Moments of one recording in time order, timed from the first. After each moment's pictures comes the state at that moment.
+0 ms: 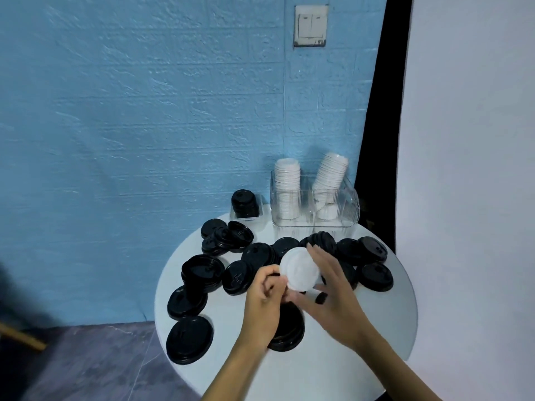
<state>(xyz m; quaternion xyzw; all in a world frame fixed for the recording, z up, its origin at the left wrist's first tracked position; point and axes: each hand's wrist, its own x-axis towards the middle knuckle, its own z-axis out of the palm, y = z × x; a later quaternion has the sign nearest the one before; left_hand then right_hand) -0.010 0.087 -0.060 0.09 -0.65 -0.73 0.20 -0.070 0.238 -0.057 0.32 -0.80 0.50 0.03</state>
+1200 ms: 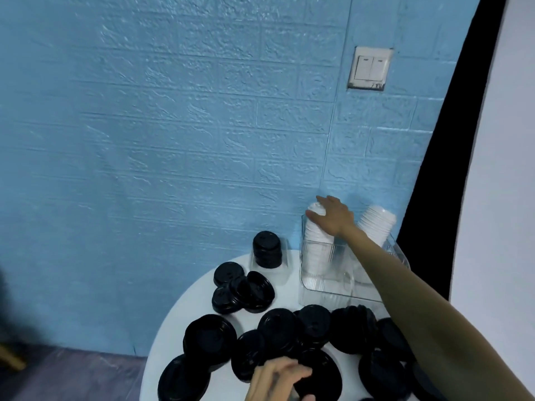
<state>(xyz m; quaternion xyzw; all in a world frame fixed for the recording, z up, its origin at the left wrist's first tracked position) -0.040 0.059 -0.114 0.04 -0.84 -0.31 0.44 -0.391 0.080 0.063 0.25 -0.94 0.23 0.06</state>
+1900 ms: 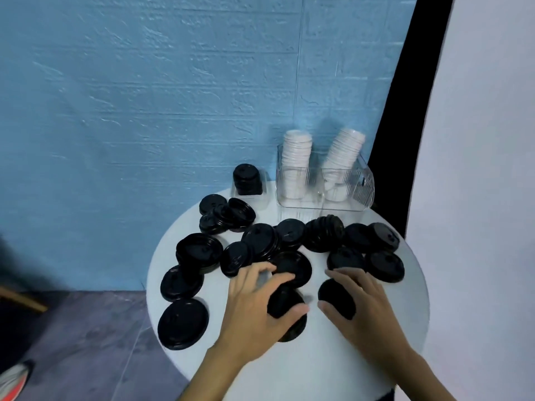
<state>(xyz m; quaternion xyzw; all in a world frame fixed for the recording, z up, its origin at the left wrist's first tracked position) 0.009 0.062 -0.087 0.02 -0.93 -0.27 0.24 -0.079 0.281 -0.095 0.30 -0.90 0.30 0.12</state>
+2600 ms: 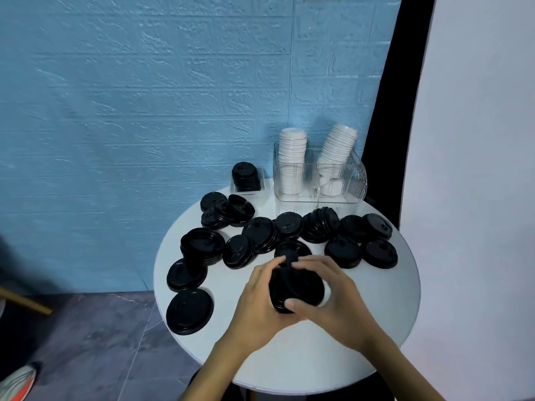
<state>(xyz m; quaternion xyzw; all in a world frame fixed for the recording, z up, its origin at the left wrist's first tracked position) 0.018 0.067 -0.093 0.04 -0.89 -0.44 0.13 -0.043 0.246 -0.065 0.34 -0.81 0.48 0.00</state>
